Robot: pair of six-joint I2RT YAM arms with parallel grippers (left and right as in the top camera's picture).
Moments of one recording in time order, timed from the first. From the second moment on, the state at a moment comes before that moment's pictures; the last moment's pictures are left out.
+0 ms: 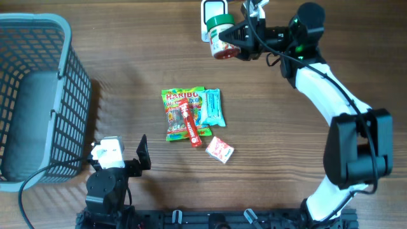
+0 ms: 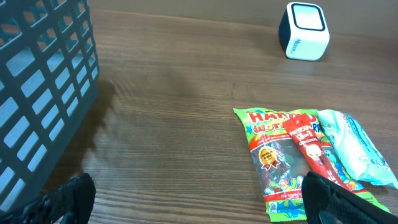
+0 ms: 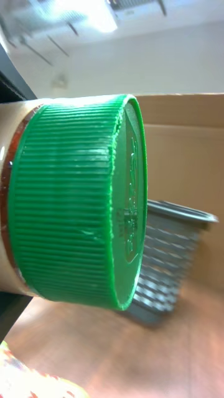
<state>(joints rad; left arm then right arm) -0.17 0.02 0.24 -0.61 -0.16 -0.17 0.17 1.91 1.30 0.68 -1.39 1.36</state>
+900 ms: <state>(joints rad) -0.17 0.02 0.24 -0.61 -0.16 -0.17 0.36 2.36 1.87 -0.03 -0.13 0.87</state>
